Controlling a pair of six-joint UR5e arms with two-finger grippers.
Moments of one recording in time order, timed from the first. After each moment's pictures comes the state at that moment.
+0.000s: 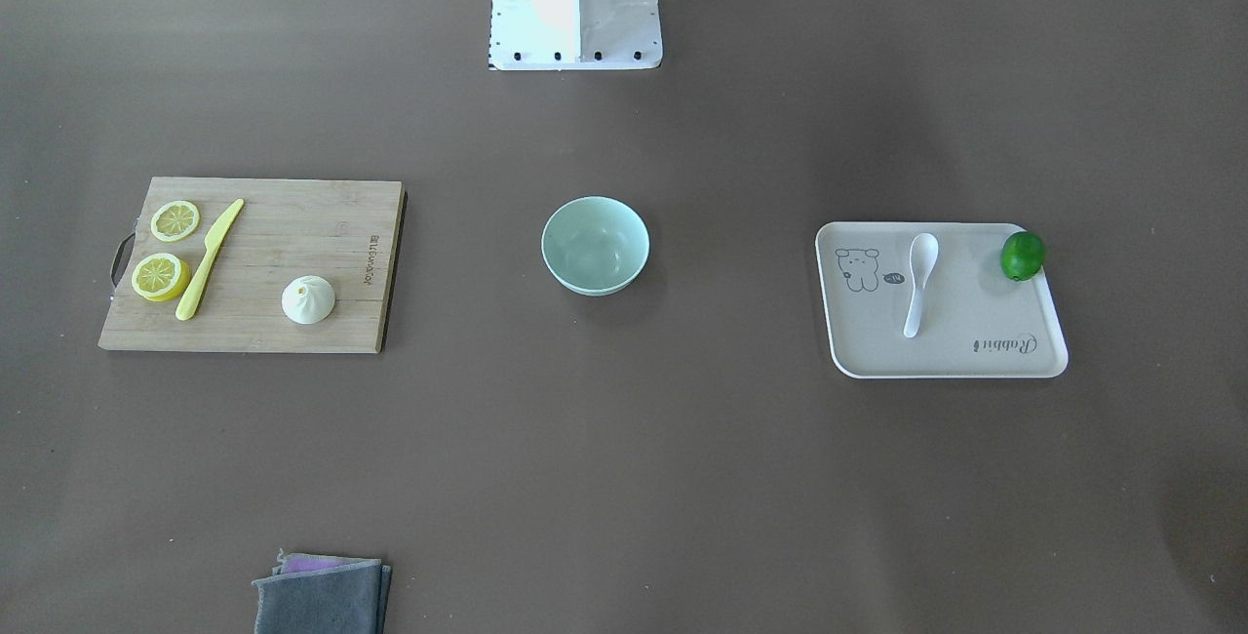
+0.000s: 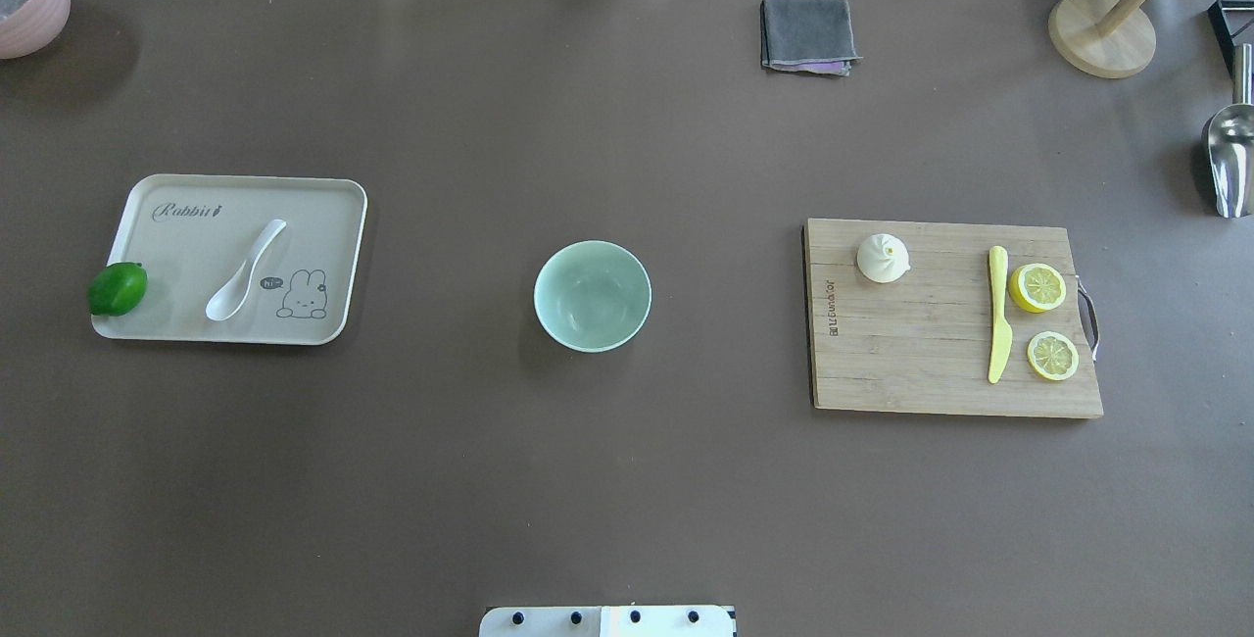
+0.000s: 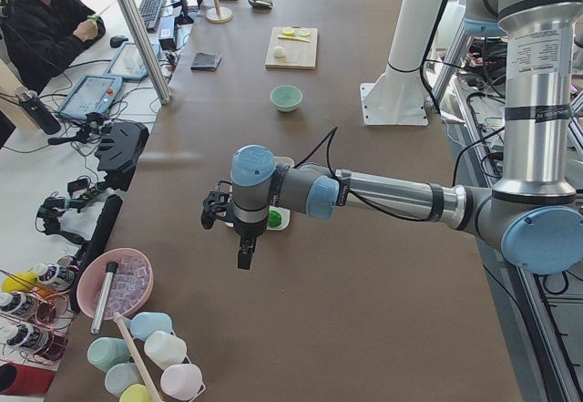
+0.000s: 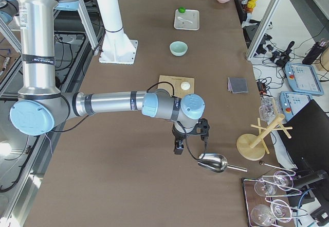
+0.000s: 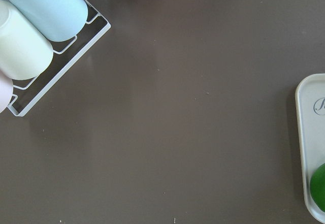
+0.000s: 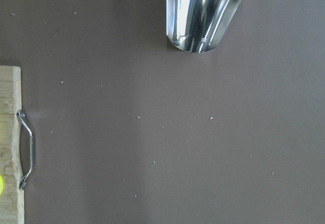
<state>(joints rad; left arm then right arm) -1.51 -1.50 -1.77 -1.67 -2.25 -0.13 1.54 -1.60 1.71 -1.81 2.36 -0.08</state>
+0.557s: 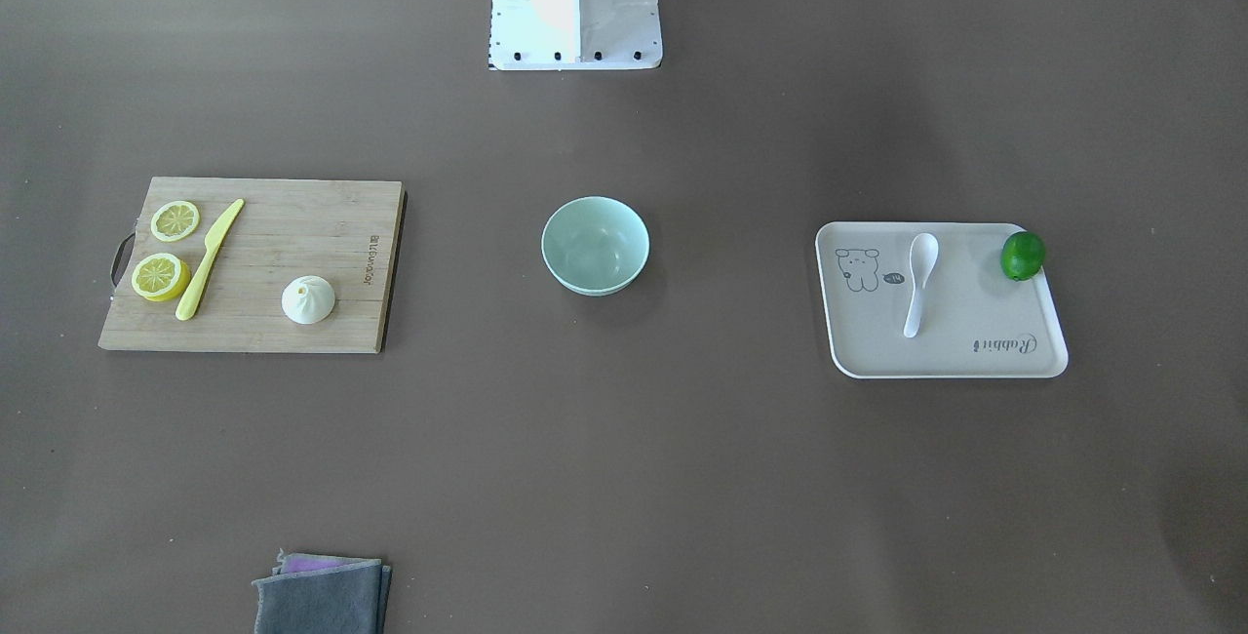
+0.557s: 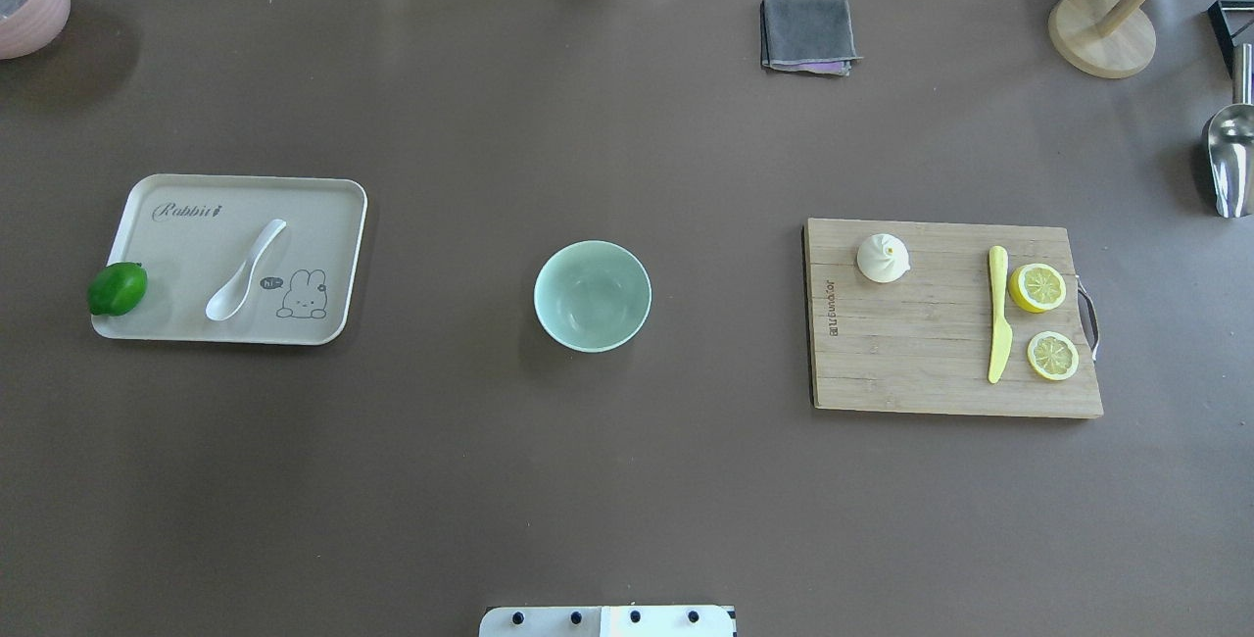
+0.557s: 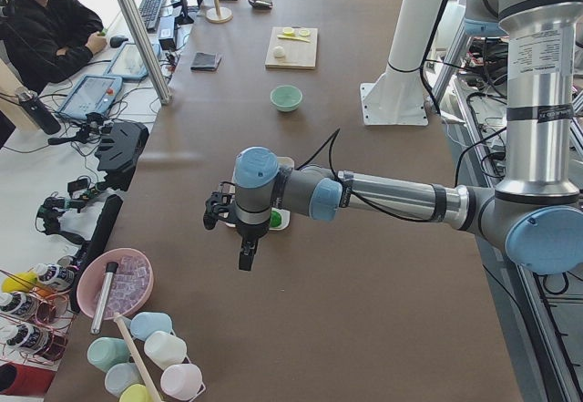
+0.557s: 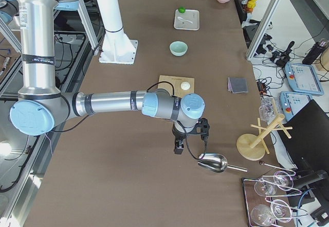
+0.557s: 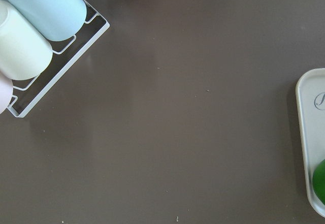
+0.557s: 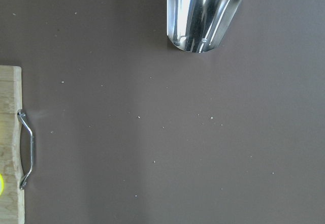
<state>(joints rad) -1.51 -1.49 -1.78 -1.69 -2.25 -0.11 1.54 -1.61 1.71 -1.81 2.36 -0.08</state>
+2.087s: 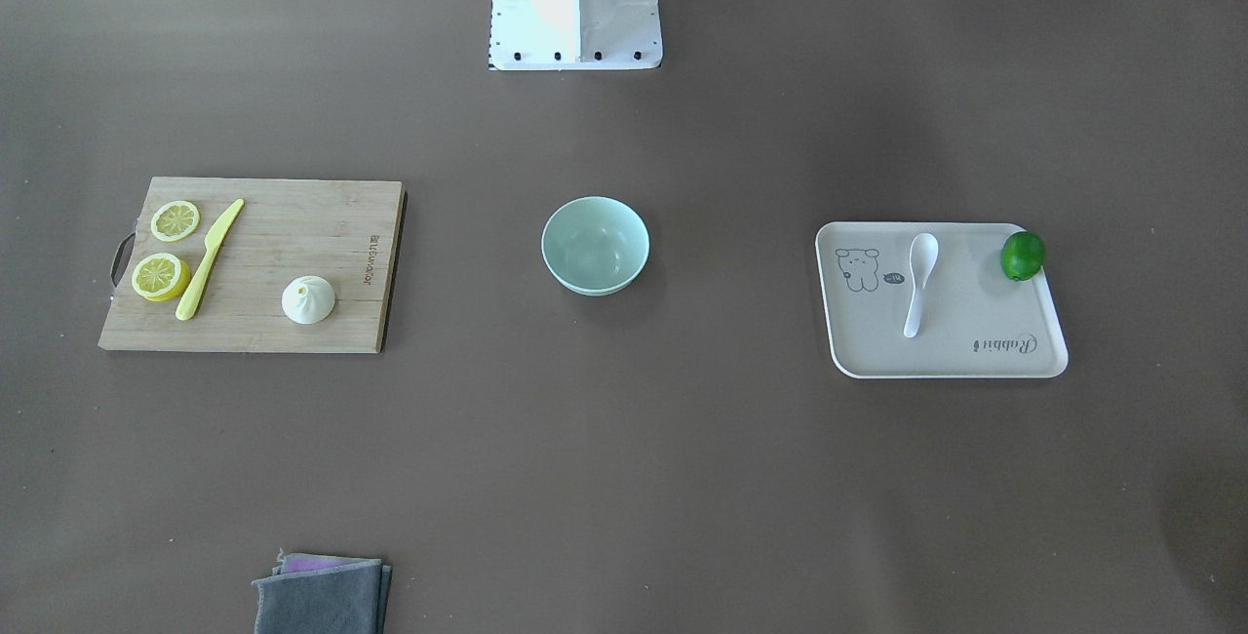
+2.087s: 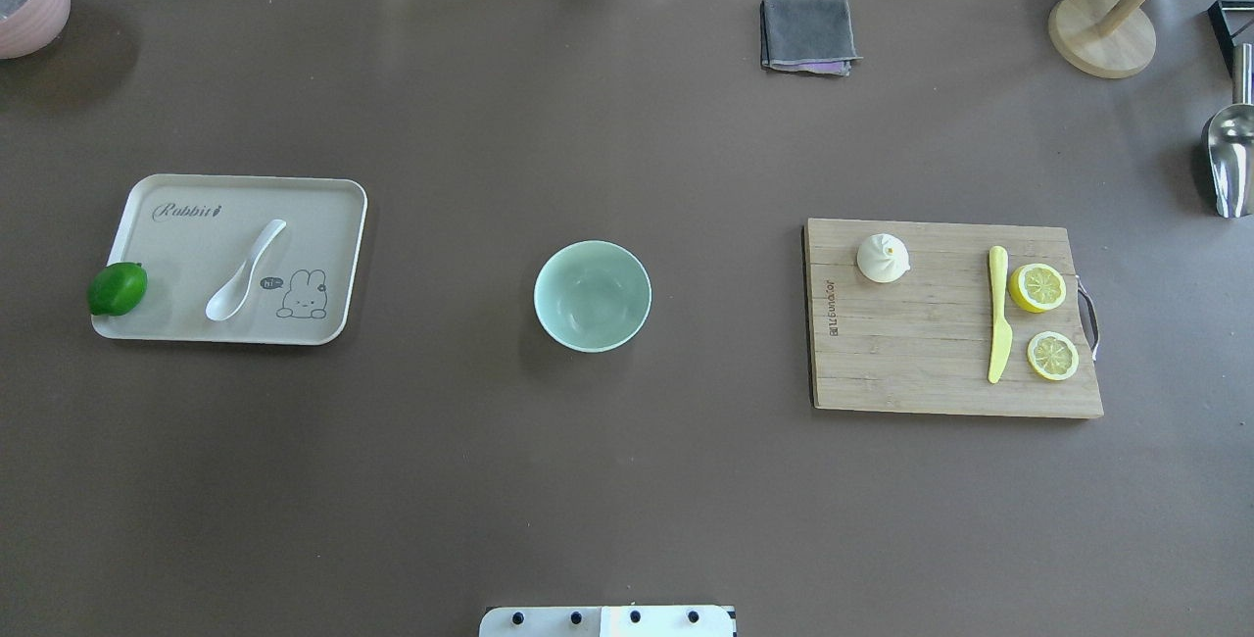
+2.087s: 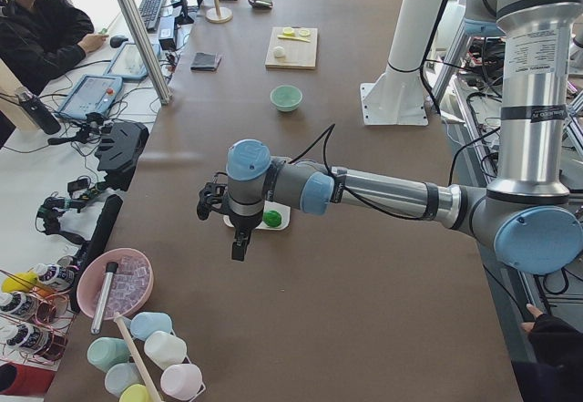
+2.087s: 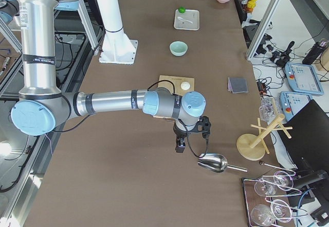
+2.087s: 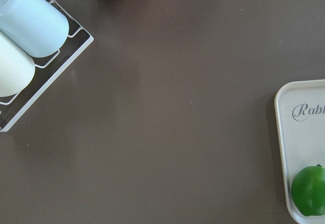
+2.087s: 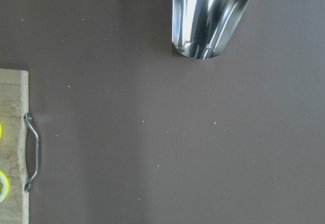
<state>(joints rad) -1.50 -1.53 -1.77 -1.69 -2.29 -0.12 1.54 -1.60 1.72 -1.81 2.36 -0.08</state>
